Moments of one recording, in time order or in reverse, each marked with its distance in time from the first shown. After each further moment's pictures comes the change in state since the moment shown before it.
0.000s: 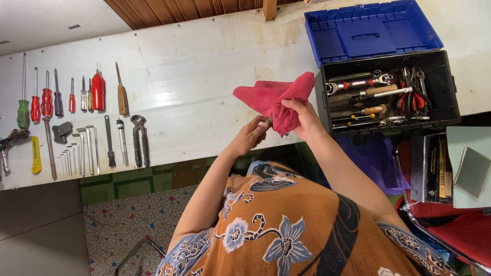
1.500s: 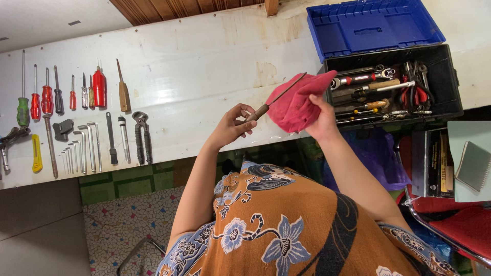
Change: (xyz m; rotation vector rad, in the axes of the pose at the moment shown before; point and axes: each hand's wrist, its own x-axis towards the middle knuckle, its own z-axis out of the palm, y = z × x) left_hand -0.030 0.019 -0.053 -0.096 0.025 0.066; right_hand -0.019 -0.002 -0.026 0.322 -0.141 -0.081
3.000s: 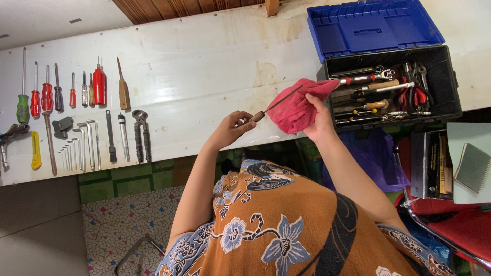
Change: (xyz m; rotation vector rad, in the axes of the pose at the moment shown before) left_hand 0.002 -0.019 0.001 0.390 0.082 0.013; right_hand 0.002 0.008 -0.005 -0.036 0.267 0.043
